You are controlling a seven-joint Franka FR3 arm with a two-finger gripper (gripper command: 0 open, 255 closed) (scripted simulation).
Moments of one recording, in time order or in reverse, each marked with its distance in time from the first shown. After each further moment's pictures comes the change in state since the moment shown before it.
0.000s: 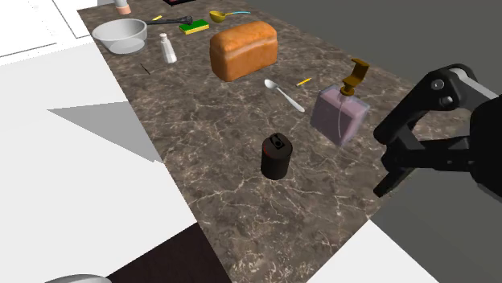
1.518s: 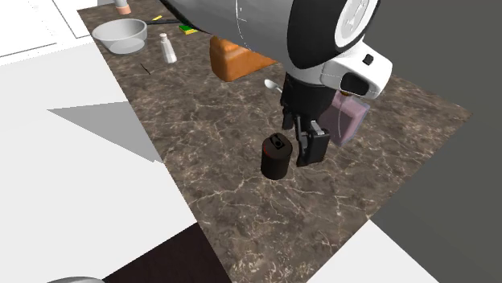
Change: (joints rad) arm 0.052 0.309 0.434 -0.171 0.258 0.589 0.672
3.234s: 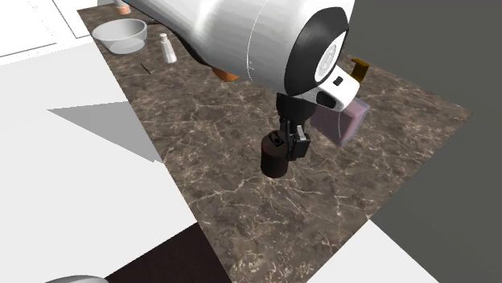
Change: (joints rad) arm -0.024 0.210 0.102 0.025 -0.043 0.205 0.168
